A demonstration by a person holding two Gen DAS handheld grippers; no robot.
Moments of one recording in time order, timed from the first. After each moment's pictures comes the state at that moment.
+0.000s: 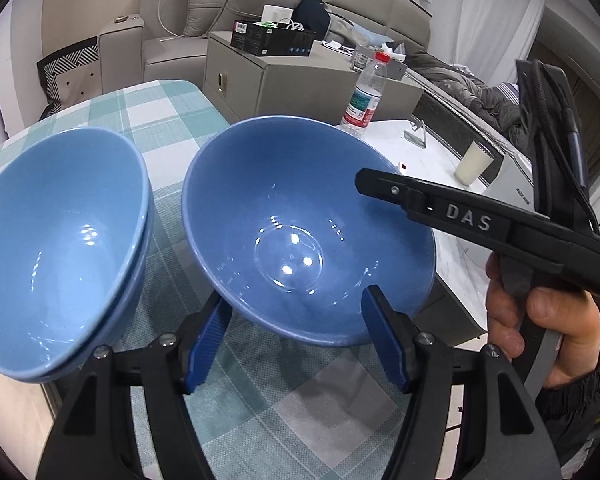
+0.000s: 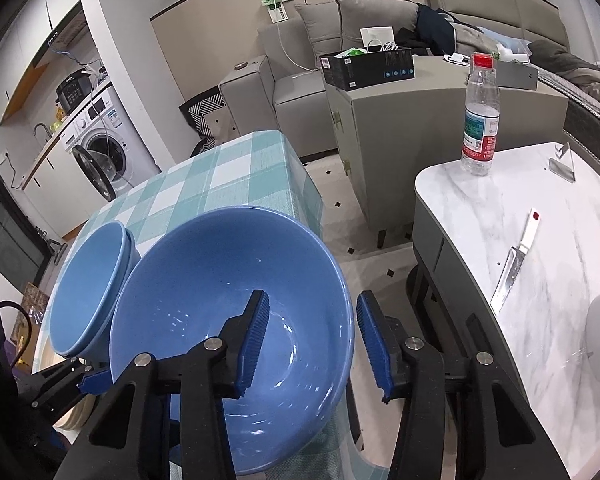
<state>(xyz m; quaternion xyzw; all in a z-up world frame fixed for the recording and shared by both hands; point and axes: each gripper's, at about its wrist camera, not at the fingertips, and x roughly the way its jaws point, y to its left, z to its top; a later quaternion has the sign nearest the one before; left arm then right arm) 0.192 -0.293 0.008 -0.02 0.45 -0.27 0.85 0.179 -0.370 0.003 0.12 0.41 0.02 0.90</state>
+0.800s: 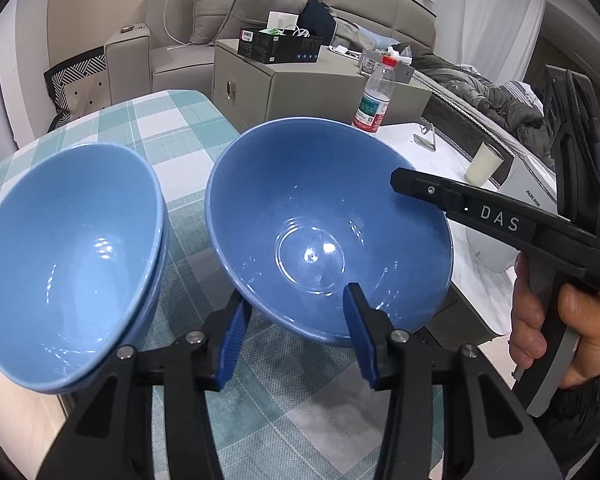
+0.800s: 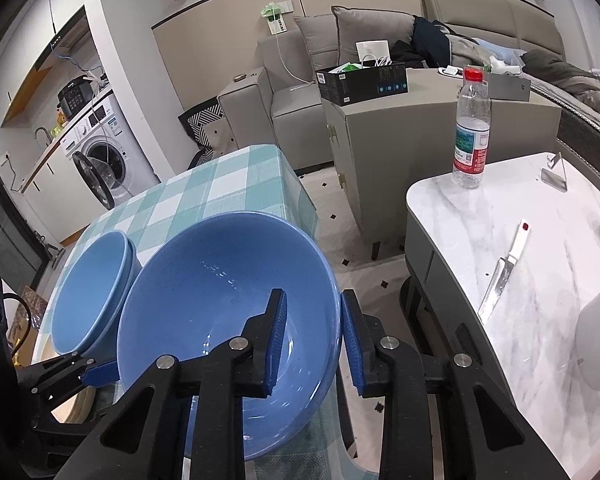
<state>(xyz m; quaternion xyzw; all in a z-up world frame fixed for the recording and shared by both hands) 0.190 -0.292 0.013 0.00 0.44 -0.26 0.86 0.169 -0.378 0.015 0.12 0.39 0.01 0.91</state>
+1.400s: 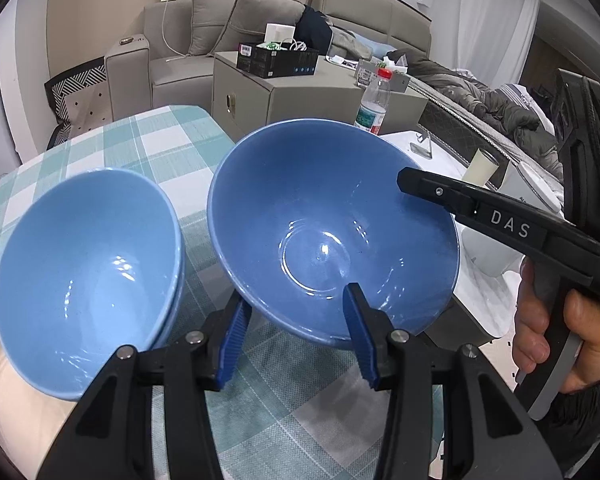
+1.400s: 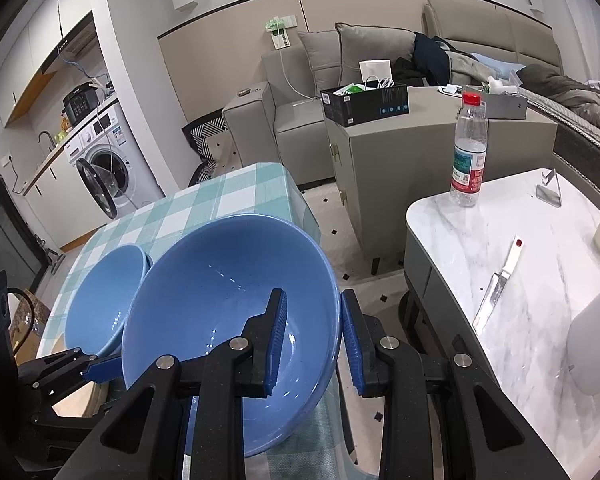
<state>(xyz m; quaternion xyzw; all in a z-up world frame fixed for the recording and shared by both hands) 0.191 -0.285 0.033 0.00 0.43 -0.26 0.87 0.157 -0.370 0.038 0.11 0.37 0.01 0.92</state>
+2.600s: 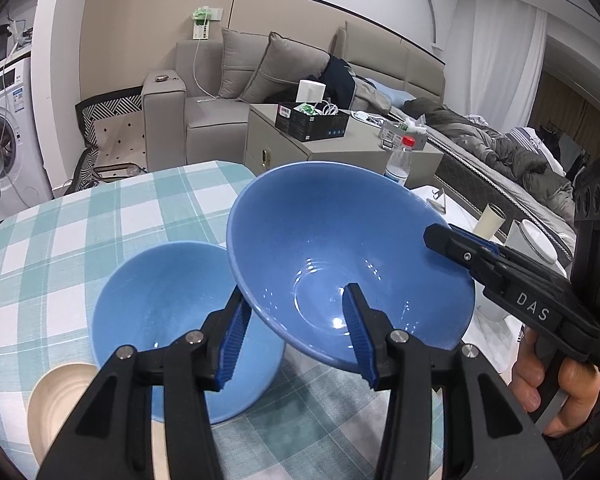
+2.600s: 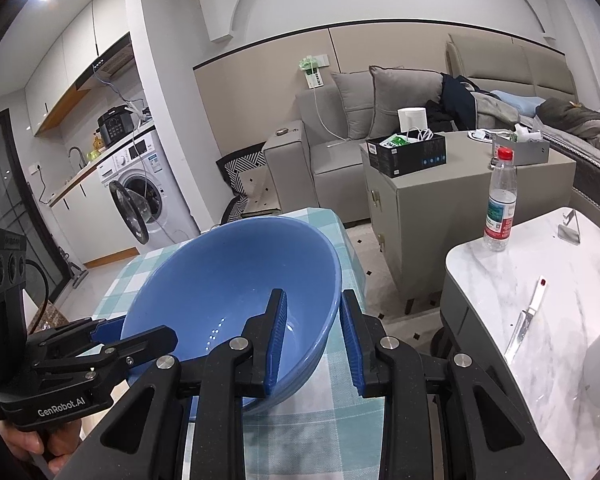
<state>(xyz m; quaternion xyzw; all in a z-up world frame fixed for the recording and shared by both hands) 0.197 -0.220 0.091 -0.03 0.36 -0.23 0.90 0.139 -0.311 0.092 0.11 0.30 0.05 0.95</state>
